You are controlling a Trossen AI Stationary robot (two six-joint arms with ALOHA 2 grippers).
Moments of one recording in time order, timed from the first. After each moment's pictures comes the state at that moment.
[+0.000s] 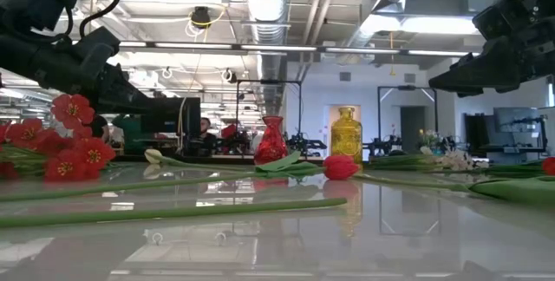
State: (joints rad) left arm 0.01 0.41 0.01 0.09 -0.50 -0.31; right arm 0.14 0.41 0.04 0.15 0.18 0.01
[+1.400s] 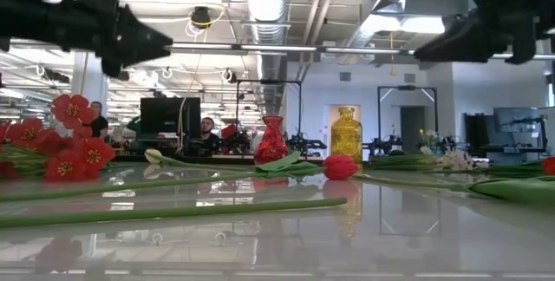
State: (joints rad) left arm 0.01 0.49 0.11 0.45 -0.49 -0.16; right arm 0.05 0.49 0.34 -0.17 0.29 -0.44
